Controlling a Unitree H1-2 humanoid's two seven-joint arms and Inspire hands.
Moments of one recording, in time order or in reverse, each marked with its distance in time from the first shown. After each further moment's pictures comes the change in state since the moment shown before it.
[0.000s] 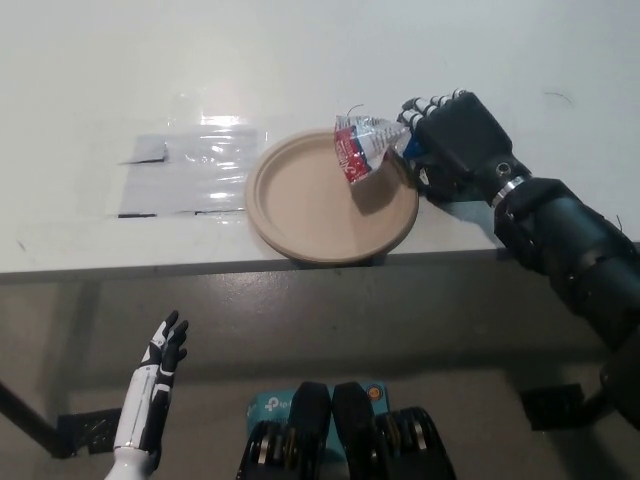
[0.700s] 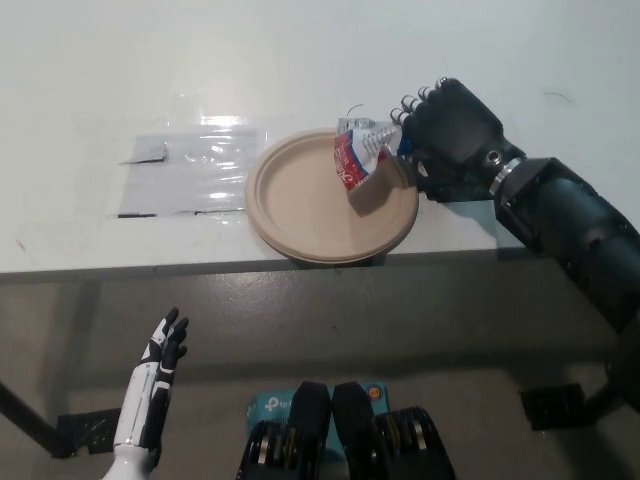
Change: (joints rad) left_arm -0.006 0.001 0.000 0.000 0.000 0.000 0.000; right_arm -0.059 -0.013 0.142 0.000 -0.129 0.069 -0.039
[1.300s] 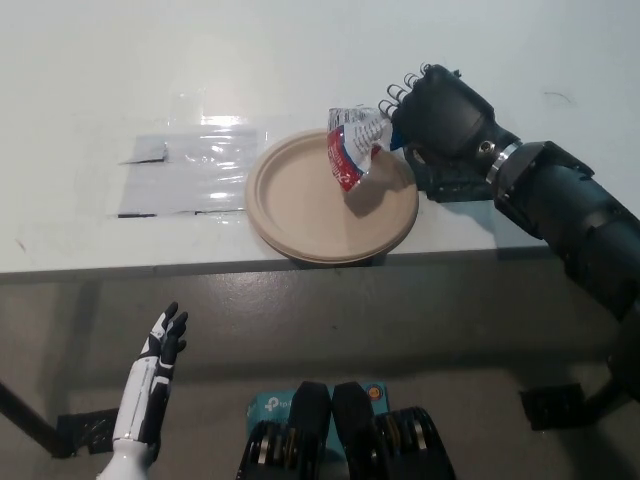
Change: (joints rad) left_arm -0.012 0.005 0.000 -0.006 0.000 0.000 -0.001; right_arm -0.029 -0.003 0.069 -0.001 -0.085 0.037 -0.066
